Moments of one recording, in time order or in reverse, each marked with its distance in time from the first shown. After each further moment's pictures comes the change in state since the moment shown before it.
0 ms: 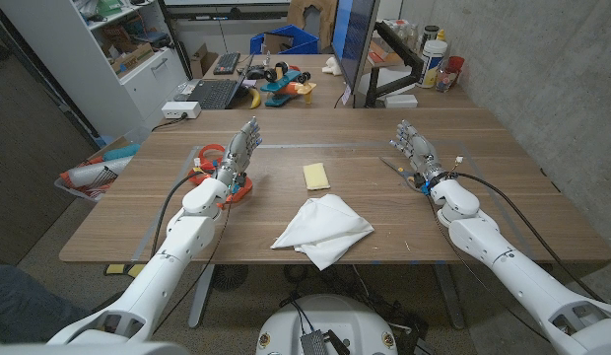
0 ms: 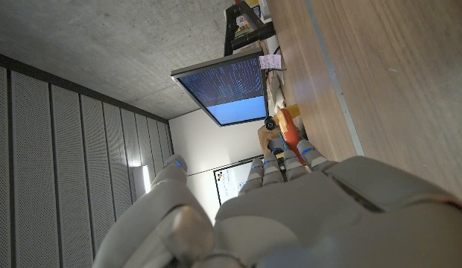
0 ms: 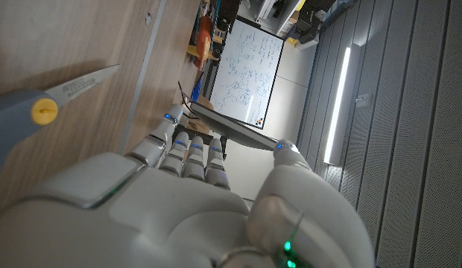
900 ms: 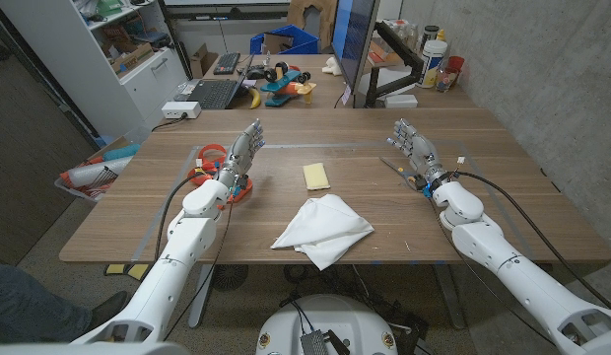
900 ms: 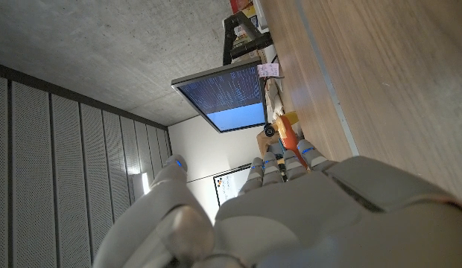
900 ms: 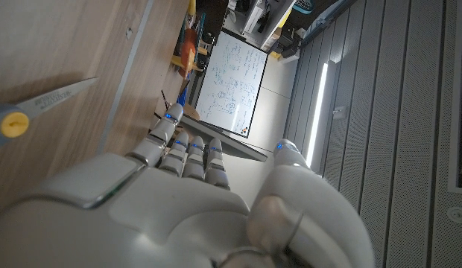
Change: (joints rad) left arm 0.033 -0.063 -0.072 -0.055 0.094 0.060 -0.052; left_hand 0.000 0.000 0.001 -0.001 0.000 0.016 0.005 0.000 0.000 0.004 -0.003 0.007 -0.005 0.000 0.000 0.000 0.000 -0.002 0.010 -0.016 0.000; right arm -0.034 -0.023 -0.001 -0.038 -0.016 0.063 0.044; right_hand 0.000 0.000 0.000 0.000 0.000 0.007 -0.007 0.000 0.000 0.000 0.000 0.000 0.000 0.004 0.004 0.000 -0.009 0.006 0.003 -0.012 0.000
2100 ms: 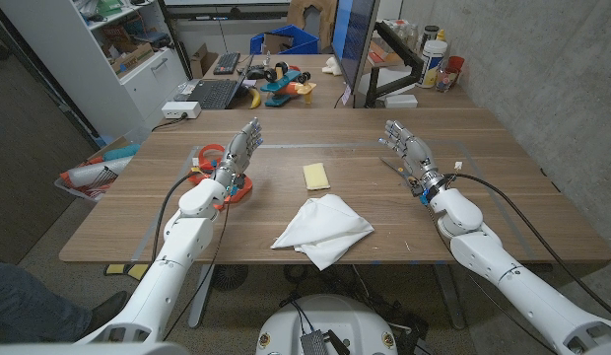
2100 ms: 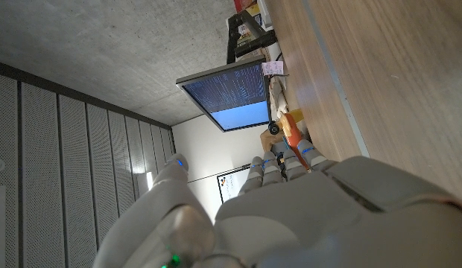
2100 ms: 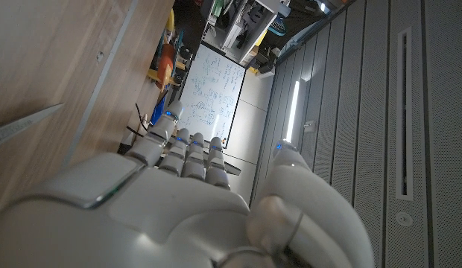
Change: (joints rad) left arm 0.015 -0.001 -0.024 -0.024 -0.002 -0.007 -0.017; left_hand 0.009 0.009 0.000 -0.008 0.000 0.013 0.003 0.003 0.000 0.017 0.010 0.000 -0.003 0.011 0.000 0.000 0.000 0.017 -0.025 -0.022 0.005; right arm -0.053 -0.007 -0.016 -0.039 -0.045 0.122 0.035; right_hand -0.007 0.007 -0.006 -0.011 0.000 0.020 -0.009 0.000 0.000 0.050 -0.014 0.008 0.000 0.043 -0.007 0.008 -0.018 0.047 0.007 -0.015 0.000
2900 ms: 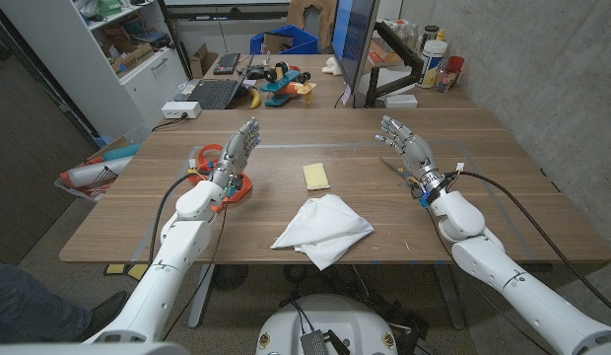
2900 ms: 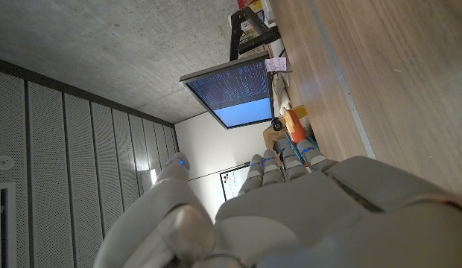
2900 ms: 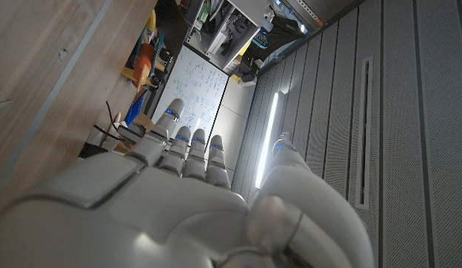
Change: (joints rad) left arm 0.032 0.012 -0.007 -0.044 -0.007 -0.006 0.012; left_hand 0.004 0.004 -0.001 -0.007 0.000 0.013 0.003 0.004 0.000 0.010 0.003 0.004 -0.001 0.011 0.000 0.008 0.000 0.010 -0.002 -0.023 0.000; right arm -0.039 -0.025 0.000 -0.056 -0.094 0.100 -0.027; right_hand 0.000 0.000 -0.004 -0.004 0.008 0.014 -0.014 0.000 0.000 0.023 0.002 0.008 0.005 0.007 -0.004 0.004 -0.010 0.012 -0.005 -0.008 0.000
